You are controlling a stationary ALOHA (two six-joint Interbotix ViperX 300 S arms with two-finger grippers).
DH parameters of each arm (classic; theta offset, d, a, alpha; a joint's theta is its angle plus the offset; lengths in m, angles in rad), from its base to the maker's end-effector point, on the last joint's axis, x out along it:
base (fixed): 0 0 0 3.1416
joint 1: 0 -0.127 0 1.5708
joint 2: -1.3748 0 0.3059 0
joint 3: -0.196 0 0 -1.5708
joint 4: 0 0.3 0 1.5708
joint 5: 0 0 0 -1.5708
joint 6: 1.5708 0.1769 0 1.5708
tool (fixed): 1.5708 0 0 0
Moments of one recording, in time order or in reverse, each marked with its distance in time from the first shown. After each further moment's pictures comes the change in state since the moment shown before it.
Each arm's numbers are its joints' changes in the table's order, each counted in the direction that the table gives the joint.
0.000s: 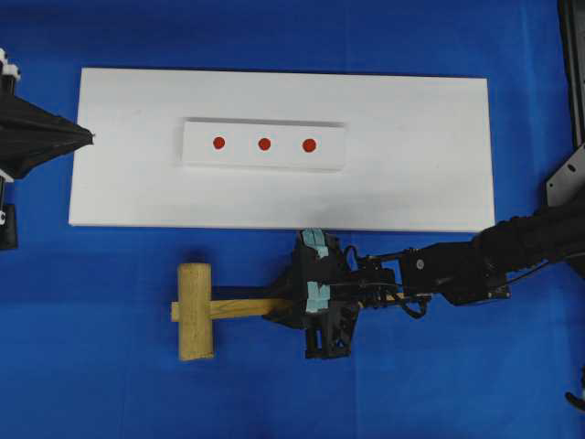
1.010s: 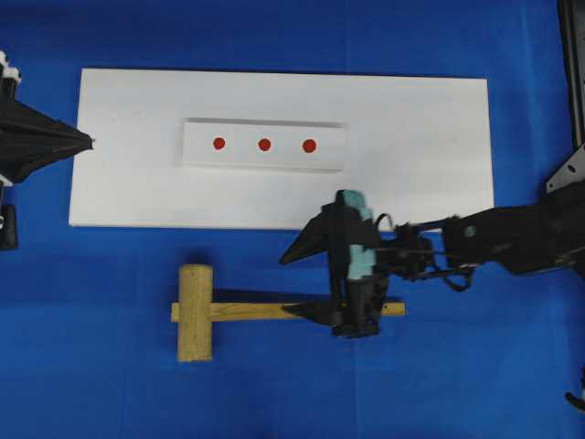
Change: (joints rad) left arm 0.017 0.002 -0.009 0.000 0.000 0.000; right arm 0.046 -0.210 0.103 -0.040 0.031 0.025
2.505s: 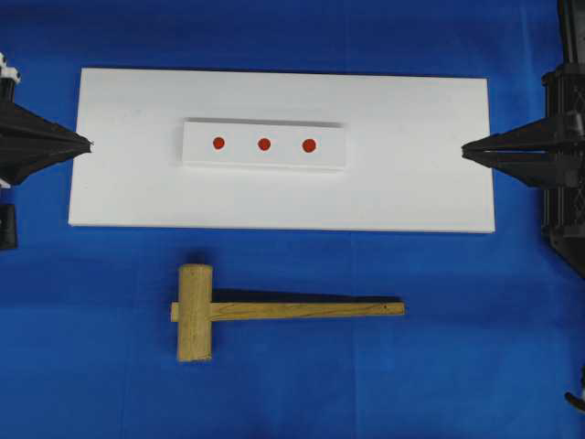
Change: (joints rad) left arm 0.017 0.002 -0.012 0.017 -0.006 0.012; right arm 0.244 -1.112 0.462 -0.187 0.074 -0.252
